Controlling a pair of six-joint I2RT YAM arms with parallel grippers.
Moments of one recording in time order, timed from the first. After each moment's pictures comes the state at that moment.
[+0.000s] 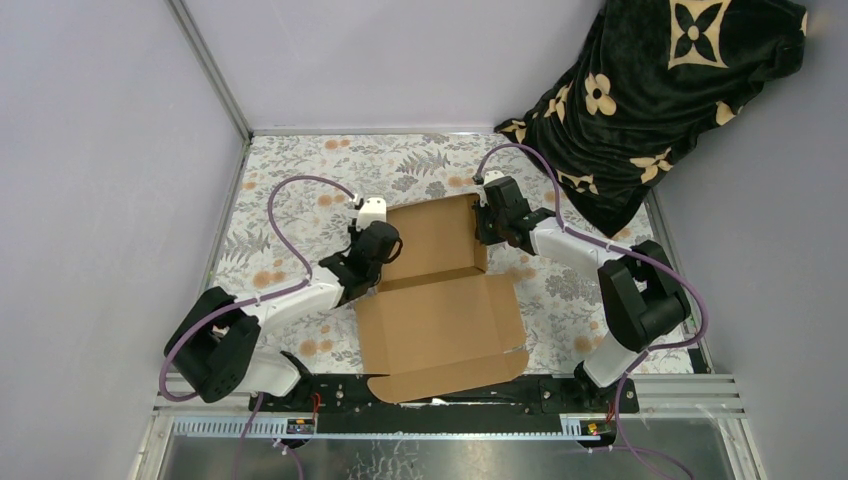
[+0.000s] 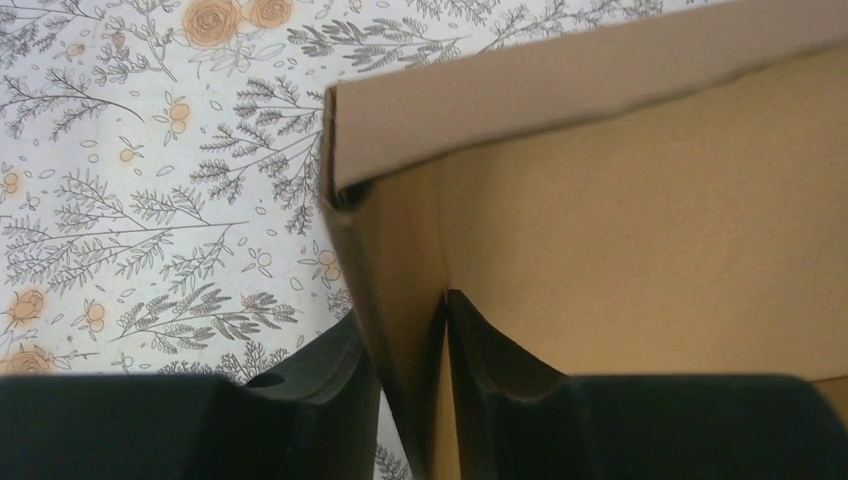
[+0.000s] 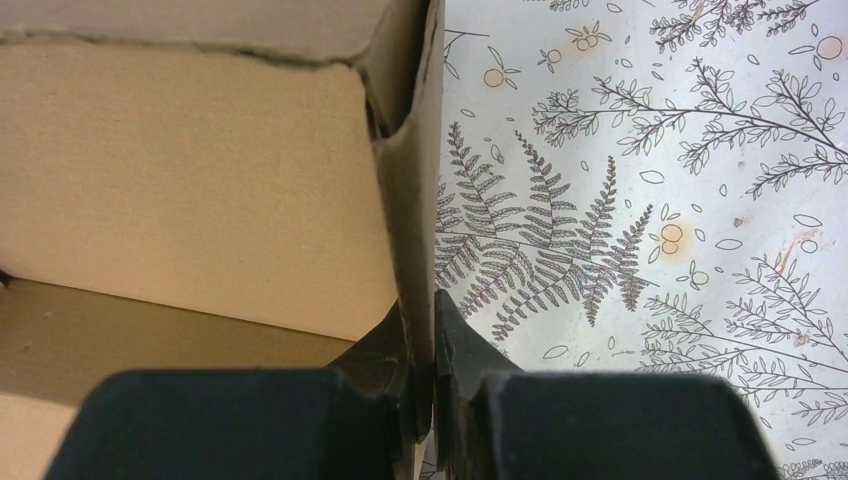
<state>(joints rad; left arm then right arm) -0.68 1.37 0.70 0.00 -0.63 -0.37 0.53 1.66 1.03 -0.20 0.01 0.23</state>
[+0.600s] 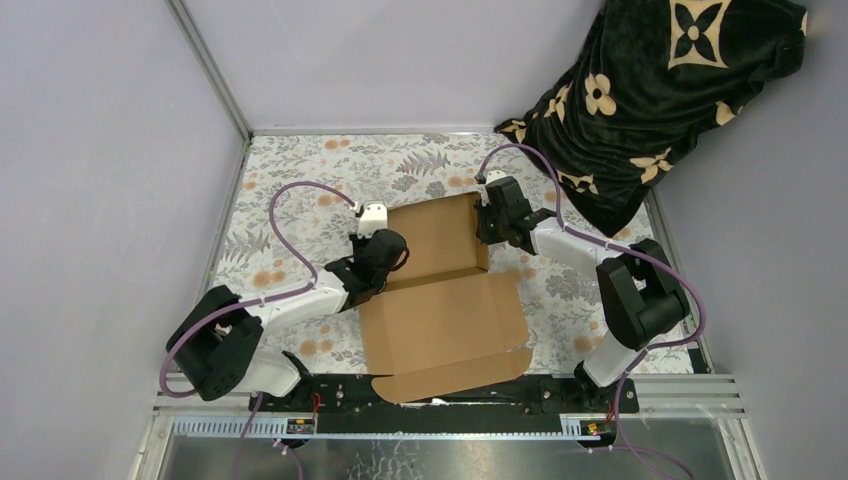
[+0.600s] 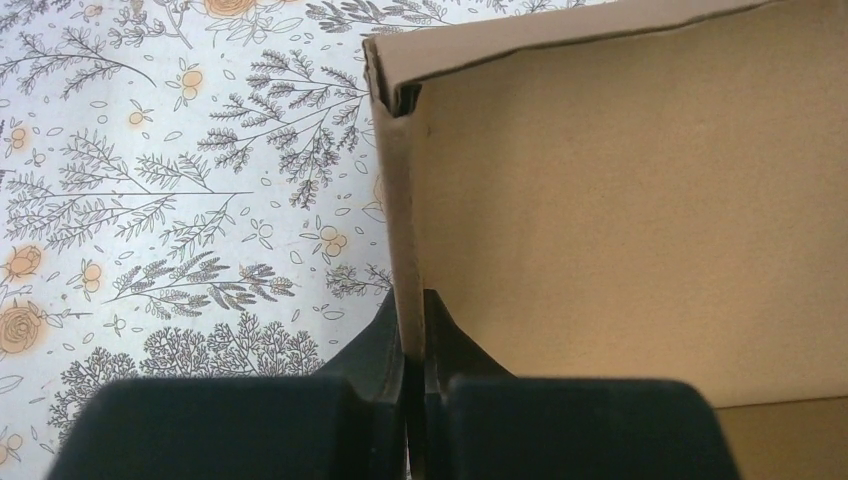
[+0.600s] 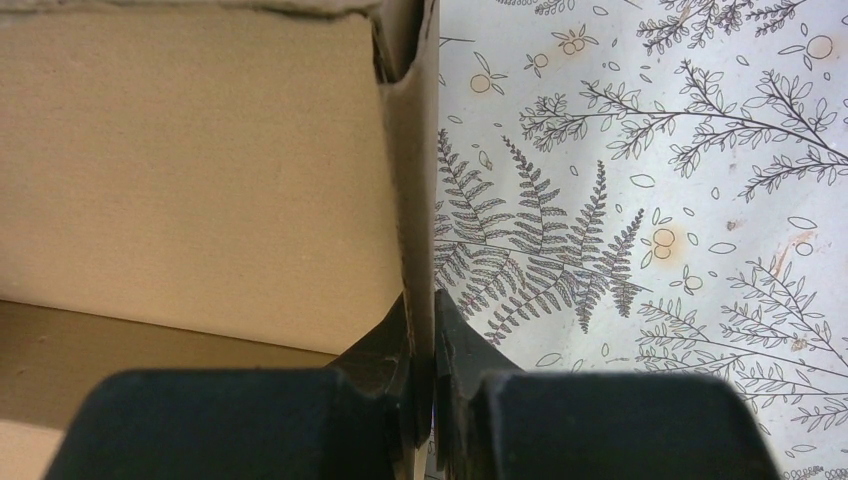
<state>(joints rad) -0.75 1.38 0.68 -0.03 -0.72 -0.47 0.51 1.67 1.02 -0.17 0.01 0.24</state>
